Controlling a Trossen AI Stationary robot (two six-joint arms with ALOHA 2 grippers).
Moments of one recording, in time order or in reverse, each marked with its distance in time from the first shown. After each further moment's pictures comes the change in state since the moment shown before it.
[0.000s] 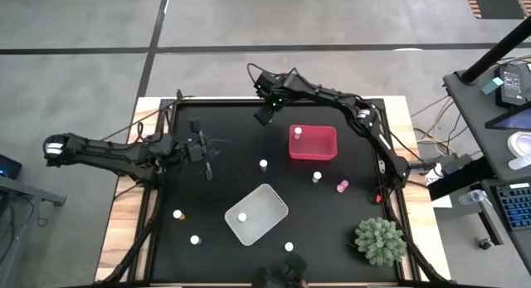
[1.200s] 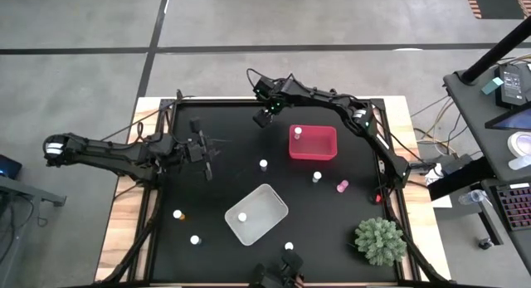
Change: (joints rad) left arm 0.000 0.000 0.001 0.000 0.000 0.000; right arm -0.009 0.037 -0.062 0.105 0.006 -0.006
